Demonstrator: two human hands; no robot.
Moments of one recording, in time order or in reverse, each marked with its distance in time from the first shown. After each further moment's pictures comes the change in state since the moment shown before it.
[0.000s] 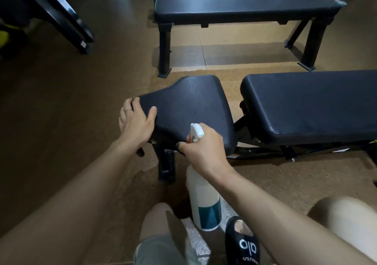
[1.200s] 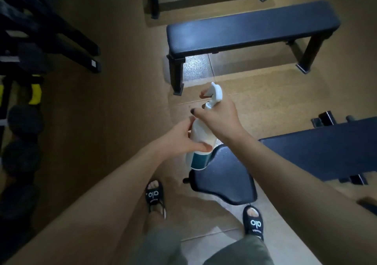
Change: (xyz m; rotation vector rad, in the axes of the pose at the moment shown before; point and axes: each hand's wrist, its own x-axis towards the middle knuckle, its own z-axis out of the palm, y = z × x) left_hand 0.225 0.196 -0.390 -0.438 -1.022 0.022; right_hand 0.246 -0.452 -0.137 0.245 0.031 0.141
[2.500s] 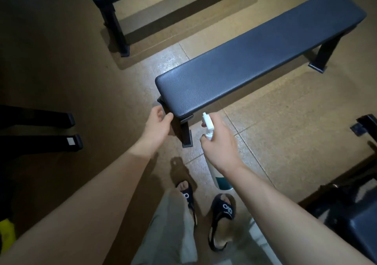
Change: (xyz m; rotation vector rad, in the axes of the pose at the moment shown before) left_hand 0.438 0.029 -0.386 0.044 0.349 -0.059; right_hand 0.436 0.017 0.169 -0.240 0.205 0.179
